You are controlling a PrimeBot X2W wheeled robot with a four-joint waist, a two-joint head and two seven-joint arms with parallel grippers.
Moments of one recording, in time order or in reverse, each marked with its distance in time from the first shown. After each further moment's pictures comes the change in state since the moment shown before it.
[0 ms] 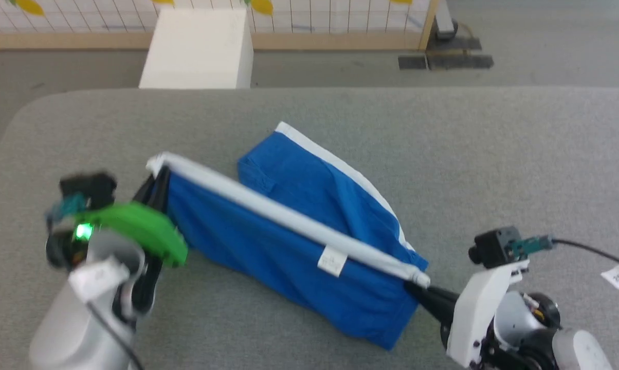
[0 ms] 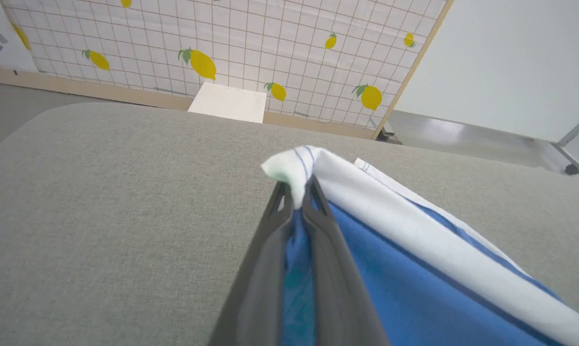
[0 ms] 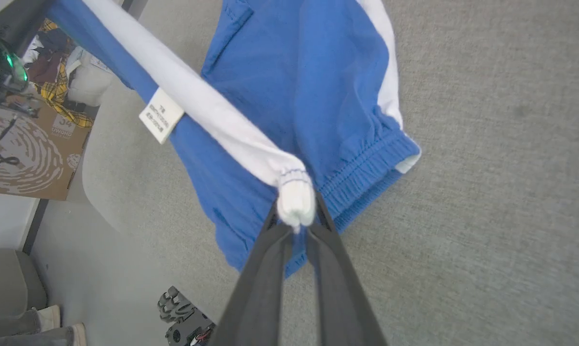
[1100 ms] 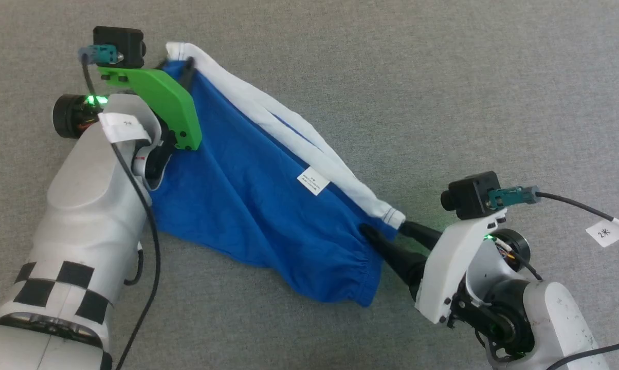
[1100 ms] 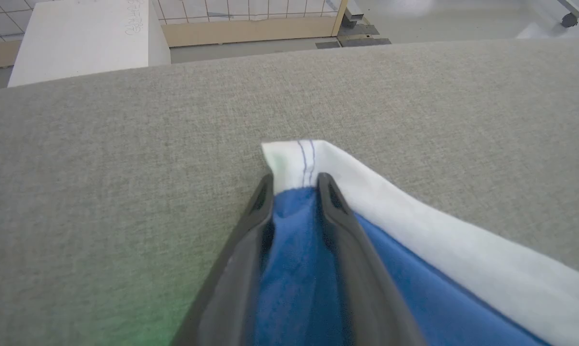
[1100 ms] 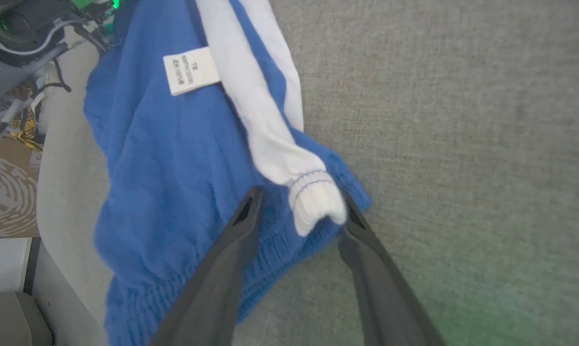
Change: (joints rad) left arm -0.635 -0.102 -0.163 0.657 0.093 -0.192 0.021; right arm -0.183 0.034 0.077 0.032 -0.036 0.010 -0.091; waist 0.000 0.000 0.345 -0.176
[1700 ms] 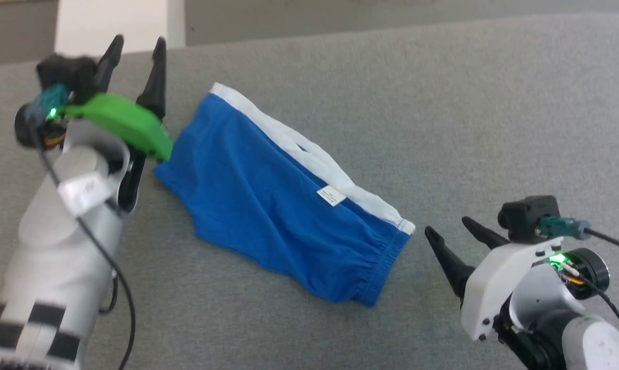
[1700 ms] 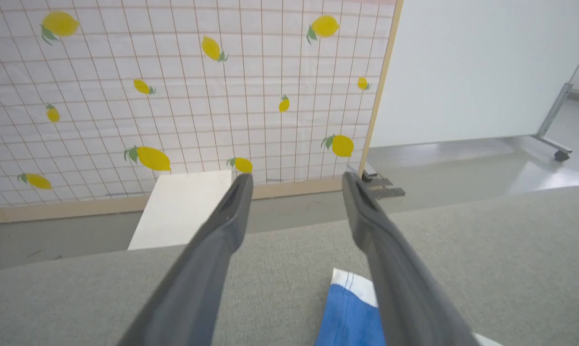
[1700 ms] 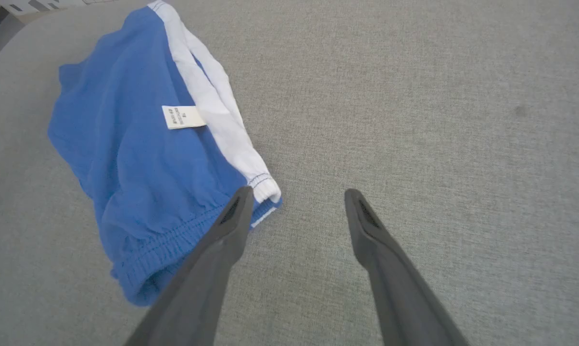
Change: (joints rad) left arm 0.133 0.083 0.051 -0.178 0.020 0.020 -0.310; right arm 0.138 -0.016 -0.103 -0.178 -0.286 -0.010 -0.046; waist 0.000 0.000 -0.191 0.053
